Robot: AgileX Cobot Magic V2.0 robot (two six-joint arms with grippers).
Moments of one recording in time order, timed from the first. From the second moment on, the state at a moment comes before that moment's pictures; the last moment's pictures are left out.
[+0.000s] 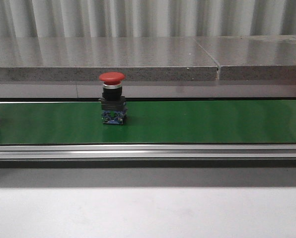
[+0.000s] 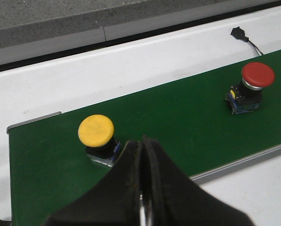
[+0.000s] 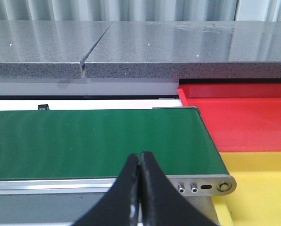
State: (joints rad) left arm -0.06 0.88 -0.82 -0.39 0.67 0.49; right arm -0.06 -0.01 0.03 -0.06 0.12 0.08
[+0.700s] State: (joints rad) left arm -0.06 0.50 -0.63 -0.40 0.69 0.49; right arm -0.06 0.31 -0.35 -0.06 0.31 0.08
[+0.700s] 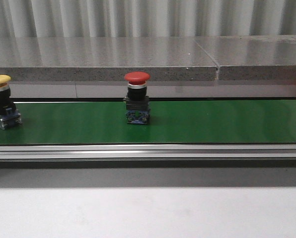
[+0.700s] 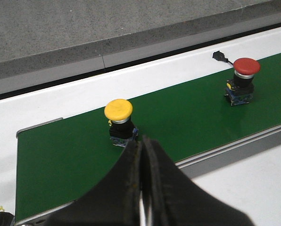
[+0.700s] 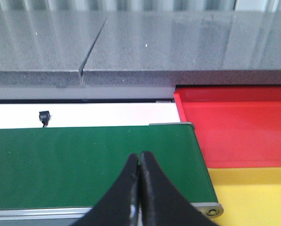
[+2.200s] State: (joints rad) left arm -0.06 0.50 -0.63 -0.40 0.69 0.49; right arm 0.33 1.65 -1.44 0.20 1.08 -0.29
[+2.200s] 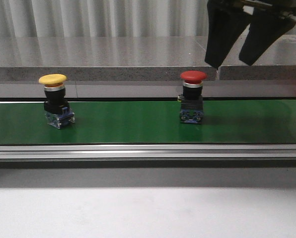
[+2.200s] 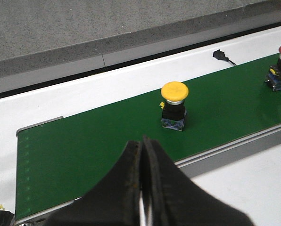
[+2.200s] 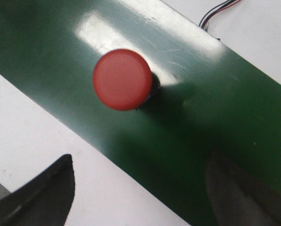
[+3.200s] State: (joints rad) left arm -0.06 0.50 -0.63 -0.40 0.69 0.49; right arm 0.17 1.73 -1.50 0.21 0.99 -0.39
